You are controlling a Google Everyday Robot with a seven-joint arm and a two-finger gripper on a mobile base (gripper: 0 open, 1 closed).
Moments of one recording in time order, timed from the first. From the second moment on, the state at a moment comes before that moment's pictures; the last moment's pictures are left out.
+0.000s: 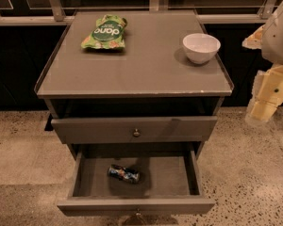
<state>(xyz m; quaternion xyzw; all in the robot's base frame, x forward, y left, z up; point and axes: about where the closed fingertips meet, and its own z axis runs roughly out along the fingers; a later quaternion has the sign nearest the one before) 0.438 -0.217 0.976 -0.60 0.78 -0.03 0.16</state>
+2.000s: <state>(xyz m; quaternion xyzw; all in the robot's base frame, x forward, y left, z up) 0.405 -0.186 0.819 -0.54 0.78 0.14 0.28</state>
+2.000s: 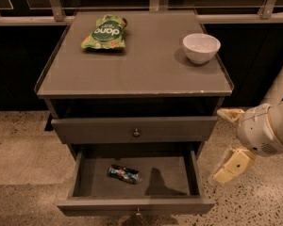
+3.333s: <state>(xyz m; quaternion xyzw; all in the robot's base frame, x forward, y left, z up) 0.351 -0.149 0.649 -0.48 0.80 0.19 0.30</state>
